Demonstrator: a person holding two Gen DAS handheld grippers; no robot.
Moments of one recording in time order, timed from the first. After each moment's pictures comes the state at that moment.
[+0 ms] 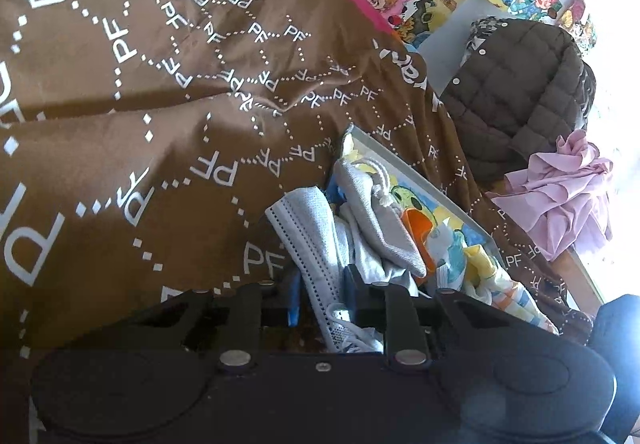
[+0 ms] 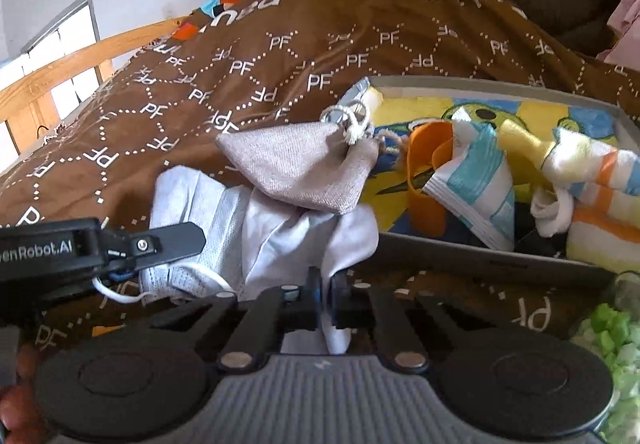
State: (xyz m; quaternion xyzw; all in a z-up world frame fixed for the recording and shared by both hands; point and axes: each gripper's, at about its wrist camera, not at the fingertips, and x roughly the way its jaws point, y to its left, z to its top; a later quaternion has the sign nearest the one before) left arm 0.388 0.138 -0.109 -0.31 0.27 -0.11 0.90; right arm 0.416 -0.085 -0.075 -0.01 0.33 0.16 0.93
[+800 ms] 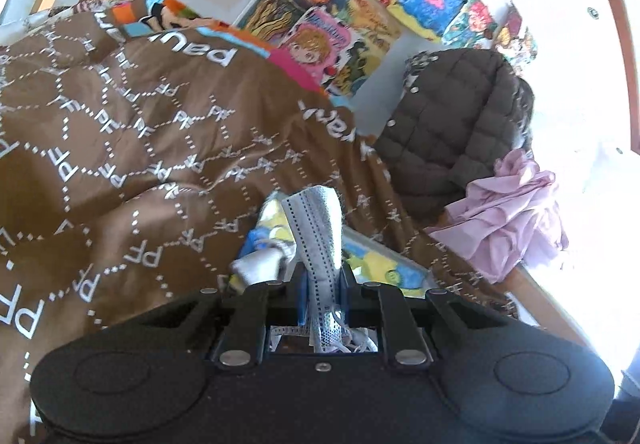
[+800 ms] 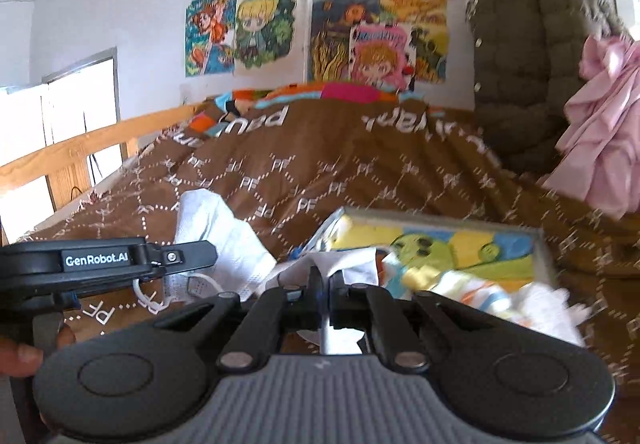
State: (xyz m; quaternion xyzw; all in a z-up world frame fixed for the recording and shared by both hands) left arm 0.344 0.110 -0.025 -0.28 0.18 -0.14 0.93; right arm 0.321 -0.134 0.049 -0.04 0.19 0.15 0.97
